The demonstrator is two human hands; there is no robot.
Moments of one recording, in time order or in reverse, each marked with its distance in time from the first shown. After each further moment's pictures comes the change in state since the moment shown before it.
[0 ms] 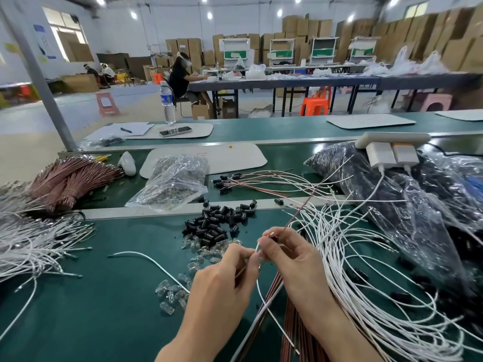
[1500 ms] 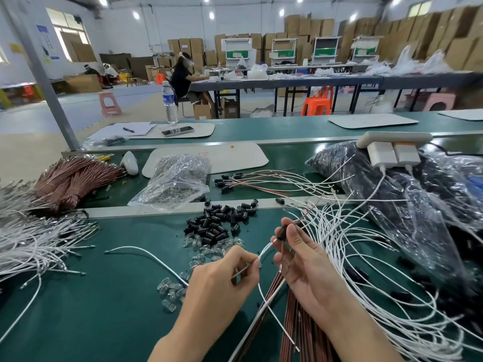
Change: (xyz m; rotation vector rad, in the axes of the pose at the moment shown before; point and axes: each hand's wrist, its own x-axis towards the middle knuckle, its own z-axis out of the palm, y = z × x) left_hand -0.002 -0.010 -0.005 0.017 -0.074 0.007; right_hand 0.007 -0.012 -0.012 0.664 0.035 0.406
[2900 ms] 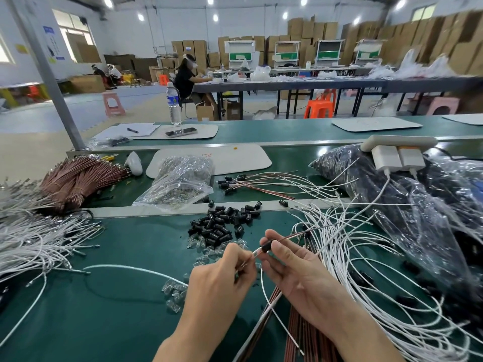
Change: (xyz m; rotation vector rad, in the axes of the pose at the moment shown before) left_hand 0.003 -0.001 -0.002 0.145 0.140 0.103; right_hand 0.003 0.007 -0.006 -0.044 -0.211 0.152
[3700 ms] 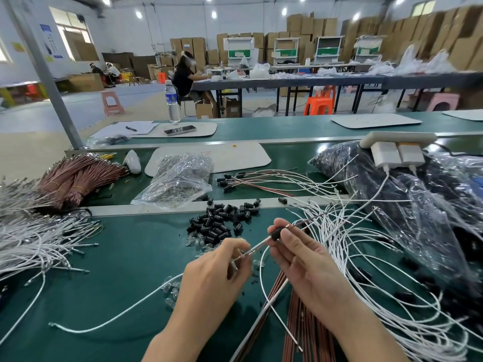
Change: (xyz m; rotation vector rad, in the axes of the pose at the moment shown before) left_hand 0.003 -0.003 -0.006 0.009 -0.056 -0.037; right_hand -0.004 -0.007 0.002 -0.058 0.061 -0.153
